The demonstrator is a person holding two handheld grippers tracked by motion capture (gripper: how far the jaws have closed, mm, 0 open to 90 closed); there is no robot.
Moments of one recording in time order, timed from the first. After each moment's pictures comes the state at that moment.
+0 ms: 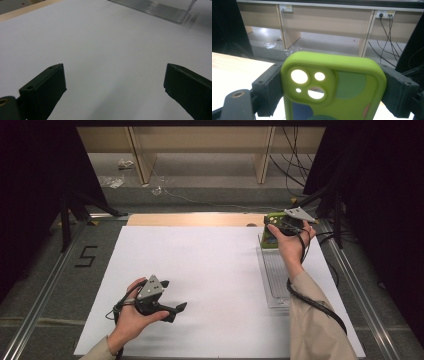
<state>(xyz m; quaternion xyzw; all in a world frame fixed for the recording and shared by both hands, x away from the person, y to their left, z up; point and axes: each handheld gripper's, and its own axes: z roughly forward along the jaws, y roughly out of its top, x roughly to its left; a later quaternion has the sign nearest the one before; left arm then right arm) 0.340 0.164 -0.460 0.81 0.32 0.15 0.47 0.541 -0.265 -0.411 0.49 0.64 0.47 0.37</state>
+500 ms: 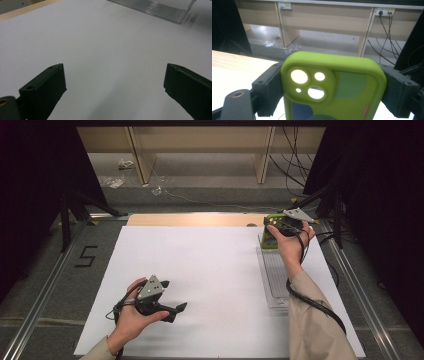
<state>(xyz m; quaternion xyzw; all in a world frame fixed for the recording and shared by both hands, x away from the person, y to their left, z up) 0.340 0.163 -0.460 0.81 0.32 0.15 0.47 0.544 -0.265 -0.416 0.49 0.64 0.46 0.37</state>
